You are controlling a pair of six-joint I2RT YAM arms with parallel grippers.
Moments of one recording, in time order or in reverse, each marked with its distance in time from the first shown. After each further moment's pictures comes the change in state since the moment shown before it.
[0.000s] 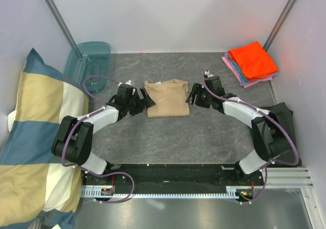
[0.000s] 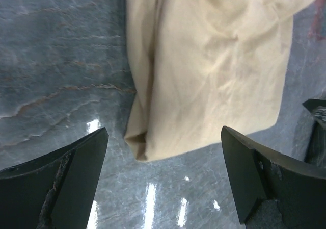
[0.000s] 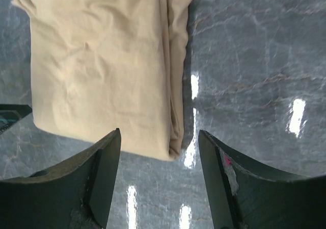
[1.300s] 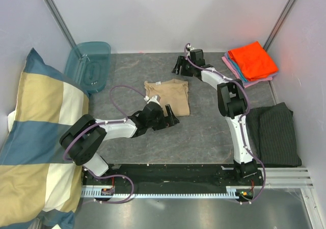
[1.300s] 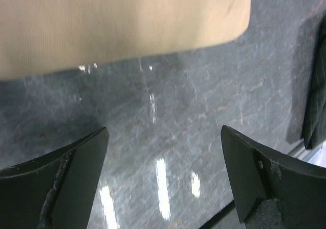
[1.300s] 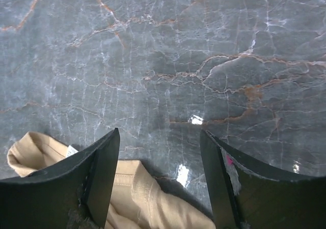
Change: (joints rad) left arm -0.441 0.033 -0.106 0.196 -0.152 -0.180; right arm -0.056 0.893 1.047 -0.022 -0.114 -0.142
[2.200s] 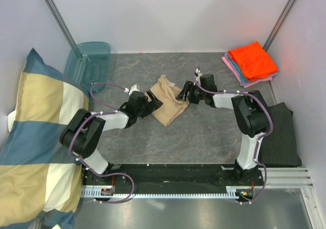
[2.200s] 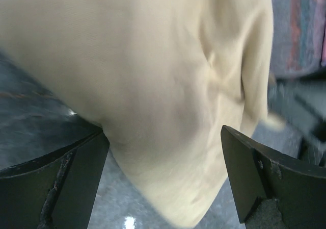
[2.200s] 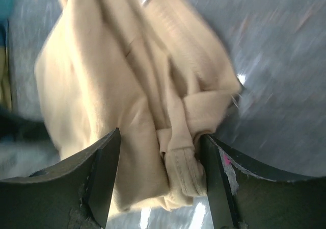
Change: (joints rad) left arm 0.266 0.072 0.014 0.124 -0.060 -0.021; right arm 0.019 -0.520 -0.916 0.328 -0.177 0.135
